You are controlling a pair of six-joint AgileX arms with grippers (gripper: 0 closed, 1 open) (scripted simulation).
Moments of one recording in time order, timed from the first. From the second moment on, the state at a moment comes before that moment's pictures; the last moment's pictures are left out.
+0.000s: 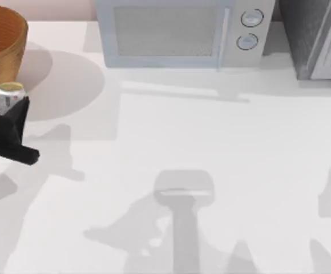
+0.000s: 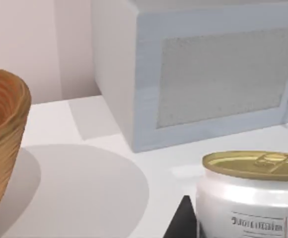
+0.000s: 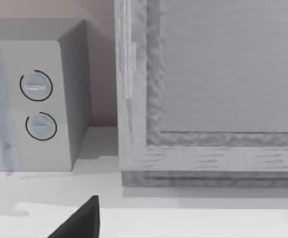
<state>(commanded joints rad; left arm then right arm) -0.08 0.84 0.32 0.32 0.31 0.02 0.00 0.00 0.00 0.00 0.00 0.00</state>
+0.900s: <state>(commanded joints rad) -0.28 1.97 0.96 0.94 0.90 0.04 0.00 0.00 0.00 0.00 0.00 0.00</state>
